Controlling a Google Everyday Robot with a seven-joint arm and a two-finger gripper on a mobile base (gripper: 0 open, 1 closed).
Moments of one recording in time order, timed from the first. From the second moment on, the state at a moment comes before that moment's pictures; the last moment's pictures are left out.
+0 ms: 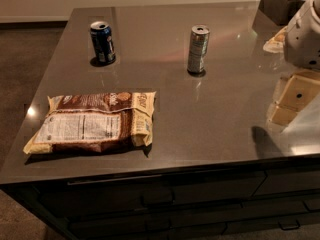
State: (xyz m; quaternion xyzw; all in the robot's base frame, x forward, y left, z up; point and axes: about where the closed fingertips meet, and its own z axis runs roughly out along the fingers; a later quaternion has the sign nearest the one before) arm 0.438 -0.217 0.976 -0.60 0.78 -0.03 0.16
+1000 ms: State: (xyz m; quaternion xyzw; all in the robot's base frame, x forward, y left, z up) arm 0.483 -0.204 0.980 -0.58 0.79 0.00 0.19
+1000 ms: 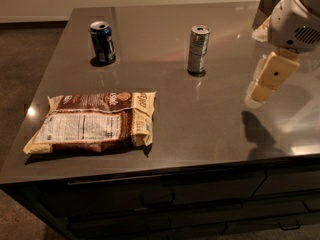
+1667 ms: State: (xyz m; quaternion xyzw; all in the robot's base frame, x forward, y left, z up) arm 0.562 -0.191 0.967 -0.53 0.82 0.03 0.24
